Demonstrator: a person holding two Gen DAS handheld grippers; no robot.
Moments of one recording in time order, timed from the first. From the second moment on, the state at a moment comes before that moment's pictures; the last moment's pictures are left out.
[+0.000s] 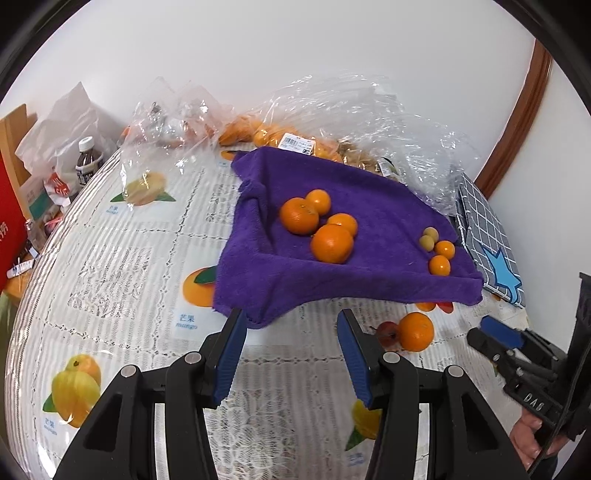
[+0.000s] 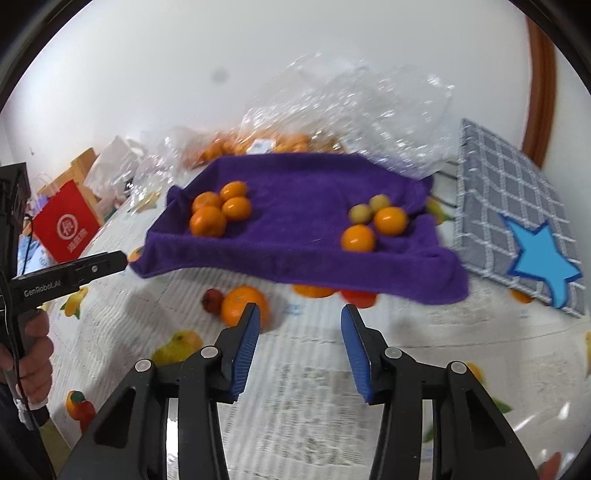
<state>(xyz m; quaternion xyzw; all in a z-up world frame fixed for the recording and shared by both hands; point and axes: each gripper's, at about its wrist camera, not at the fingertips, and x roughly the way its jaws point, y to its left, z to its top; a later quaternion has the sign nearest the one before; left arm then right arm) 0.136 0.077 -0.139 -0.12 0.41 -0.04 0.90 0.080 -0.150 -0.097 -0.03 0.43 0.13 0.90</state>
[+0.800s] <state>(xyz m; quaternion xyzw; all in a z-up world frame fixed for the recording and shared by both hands) 0.150 0.090 -0.161 -0.12 0.43 -0.07 0.89 0.114 -0.114 -0.145 -0.04 0.46 0.18 0.87</state>
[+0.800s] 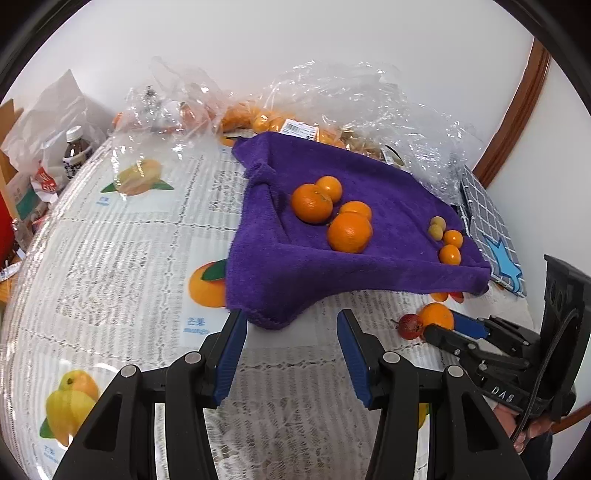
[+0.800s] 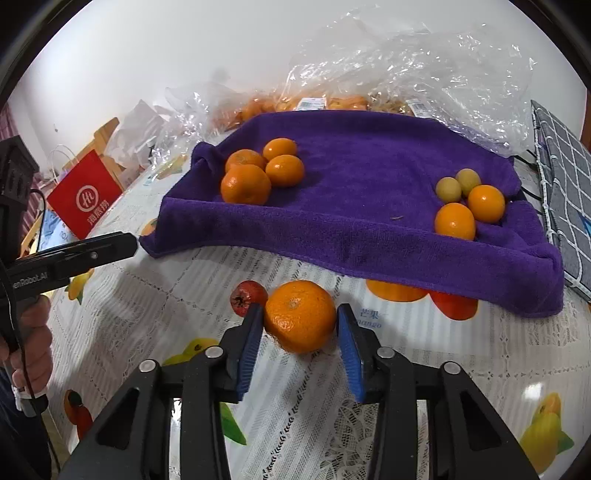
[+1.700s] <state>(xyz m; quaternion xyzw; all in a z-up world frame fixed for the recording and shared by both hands) 0.172 -0.007 -0.182 -0.11 0.46 -0.16 0.86 0.070 -0.241 -0.113 0.00 0.42 0.07 0.91</state>
